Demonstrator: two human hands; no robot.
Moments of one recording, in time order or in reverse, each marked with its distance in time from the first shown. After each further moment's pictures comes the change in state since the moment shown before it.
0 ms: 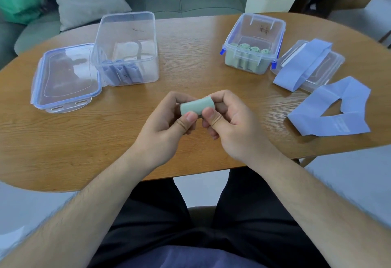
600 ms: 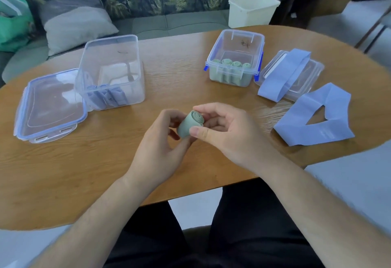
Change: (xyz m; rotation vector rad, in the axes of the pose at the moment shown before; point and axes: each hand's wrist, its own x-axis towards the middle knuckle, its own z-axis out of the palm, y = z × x) left_hand 0.018 -0.008 0.017 0.542 0.176 0.140; right_hand 0.010 -0.010 -0.030 -0.136 0.068 0.060
